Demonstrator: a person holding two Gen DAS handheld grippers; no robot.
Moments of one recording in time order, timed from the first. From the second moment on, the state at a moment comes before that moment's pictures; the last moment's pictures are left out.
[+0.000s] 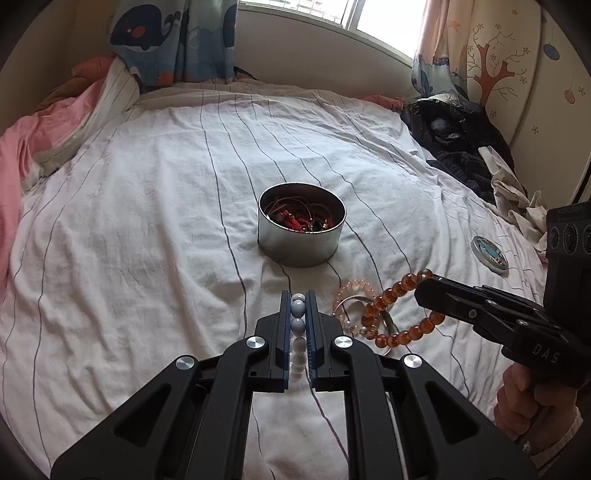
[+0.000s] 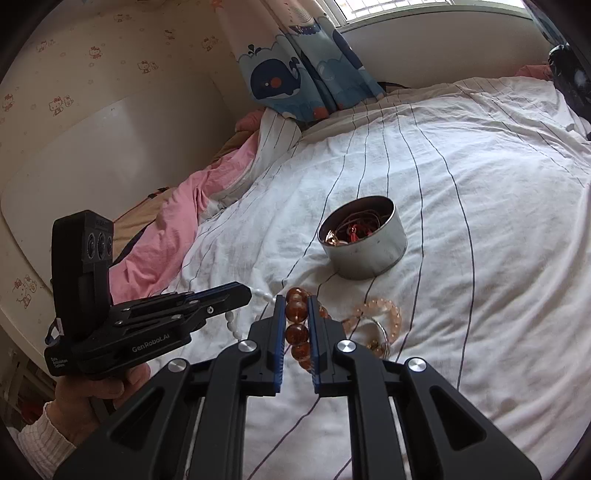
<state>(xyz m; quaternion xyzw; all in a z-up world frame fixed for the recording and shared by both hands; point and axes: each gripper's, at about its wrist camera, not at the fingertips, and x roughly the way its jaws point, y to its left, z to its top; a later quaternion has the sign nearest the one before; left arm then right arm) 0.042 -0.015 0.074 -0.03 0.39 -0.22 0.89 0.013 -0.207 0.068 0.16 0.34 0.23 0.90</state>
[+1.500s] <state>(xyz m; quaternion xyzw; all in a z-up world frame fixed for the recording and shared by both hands) 0.166 -0.033 0.070 -0.11 0.41 -0.18 0.89 0.142 -0.208 0.081 0.11 0.34 0.16 0.92</state>
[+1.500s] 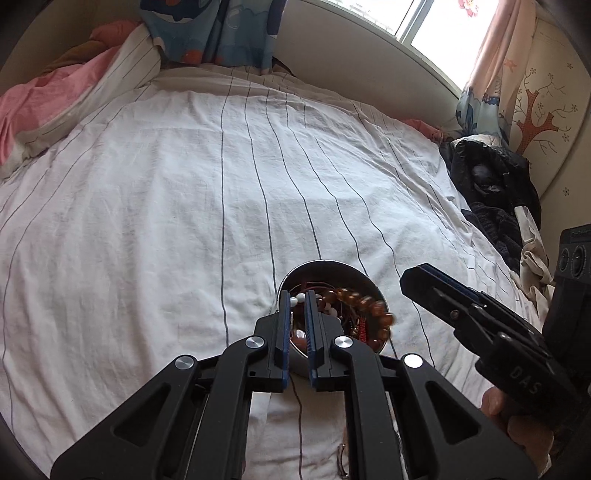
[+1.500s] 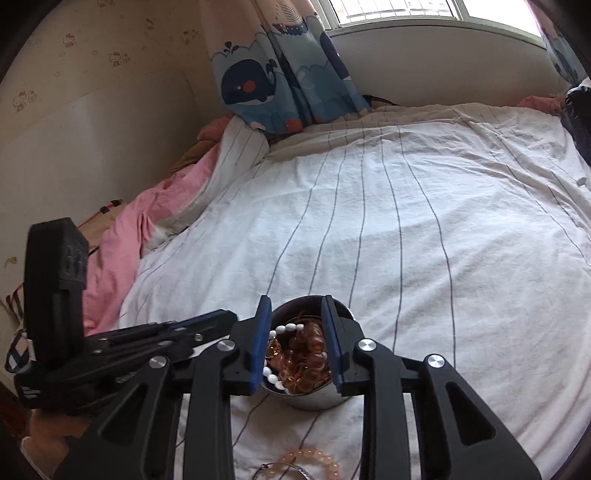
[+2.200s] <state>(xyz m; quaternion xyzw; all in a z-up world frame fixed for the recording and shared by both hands) 0.035 -0.048 0.032 0.00 0.42 -0.22 0.88 0.007 -0.237 0.029 0.14 0.40 0.10 0.90</state>
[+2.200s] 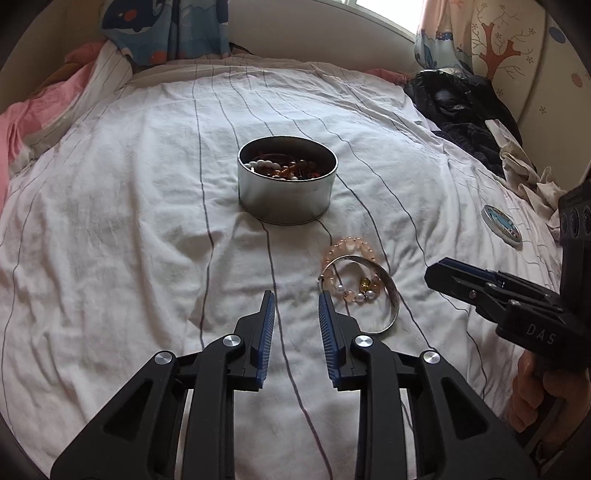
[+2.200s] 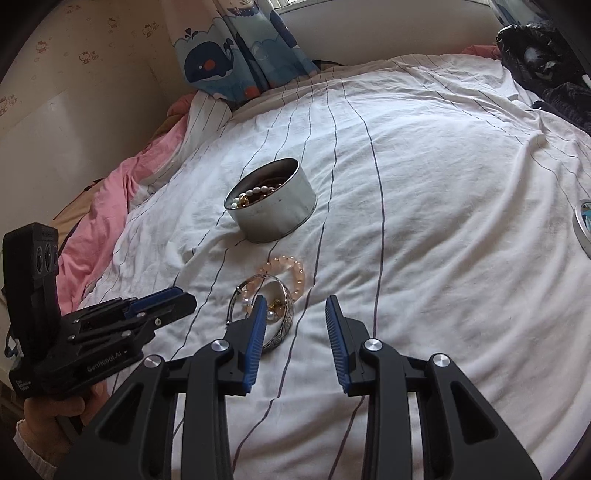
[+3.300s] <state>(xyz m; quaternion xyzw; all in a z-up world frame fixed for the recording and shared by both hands) 0.055 -0.069 0.021 0.07 0.43 -0.21 0.88 0.050 -0.212 0.017 0.05 0.40 0.07 0.91</state>
